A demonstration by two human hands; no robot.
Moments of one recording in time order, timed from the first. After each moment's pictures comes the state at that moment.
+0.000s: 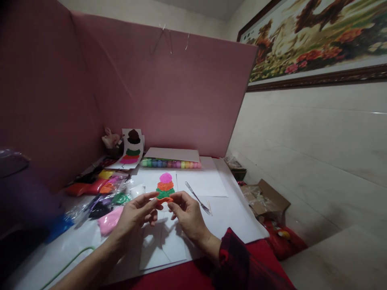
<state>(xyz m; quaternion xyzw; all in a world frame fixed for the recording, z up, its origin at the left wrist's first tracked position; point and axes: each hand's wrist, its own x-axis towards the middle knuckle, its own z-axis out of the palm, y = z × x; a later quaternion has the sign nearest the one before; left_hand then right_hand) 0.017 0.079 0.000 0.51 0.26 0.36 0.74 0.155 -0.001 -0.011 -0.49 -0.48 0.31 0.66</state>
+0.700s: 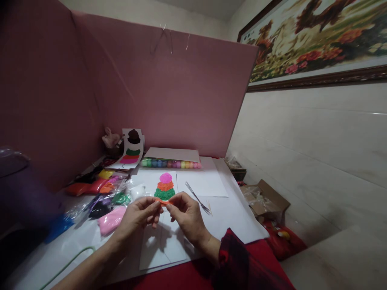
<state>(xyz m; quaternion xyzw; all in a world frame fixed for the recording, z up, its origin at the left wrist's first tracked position) 0.019 0.077 -0.005 0.52 0.23 0.35 0.75 0.151 -0.004 -0.011 -0.48 -0.49 0.29 0.66</state>
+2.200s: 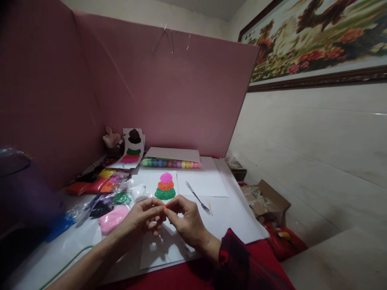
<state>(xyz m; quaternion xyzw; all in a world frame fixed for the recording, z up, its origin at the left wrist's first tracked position) 0.017 0.070 0.007 0.52 0.23 0.25 0.79 0.147 -0.012 -0.004 -0.50 -0.56 0.27 0.60</state>
